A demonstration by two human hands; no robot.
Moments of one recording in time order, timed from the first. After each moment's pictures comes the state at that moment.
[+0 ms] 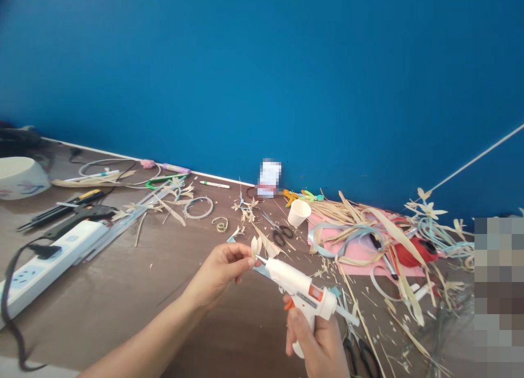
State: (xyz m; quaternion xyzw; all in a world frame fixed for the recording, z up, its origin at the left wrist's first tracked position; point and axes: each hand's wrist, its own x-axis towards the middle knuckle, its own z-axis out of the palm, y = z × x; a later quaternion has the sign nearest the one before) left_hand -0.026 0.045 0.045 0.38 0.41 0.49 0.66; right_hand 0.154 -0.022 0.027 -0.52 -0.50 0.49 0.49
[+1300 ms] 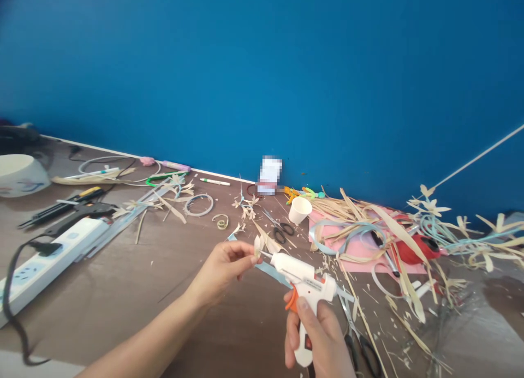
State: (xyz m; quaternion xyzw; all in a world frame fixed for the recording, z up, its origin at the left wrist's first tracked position) left_hand -0.025 0.046 0.040 0.42 0.45 0.48 0.63; right_hand 0.147 -0.022 0.046 -0.53 -0.36 0.61 0.46
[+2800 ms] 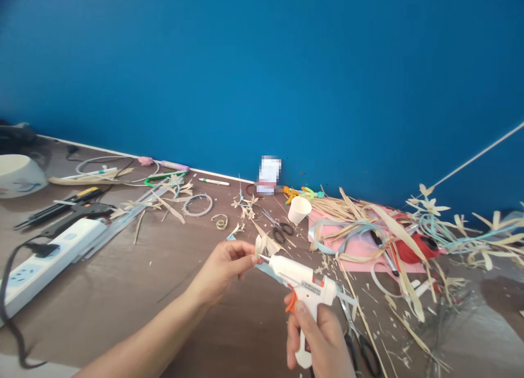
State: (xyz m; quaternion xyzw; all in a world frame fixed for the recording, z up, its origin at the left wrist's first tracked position) left_hand -0.021 0.048 0.041 0.39 0.43 0.48 0.66; right_hand 0.149 -0.023 0.044 -0.56 -0.40 0.56 0.45
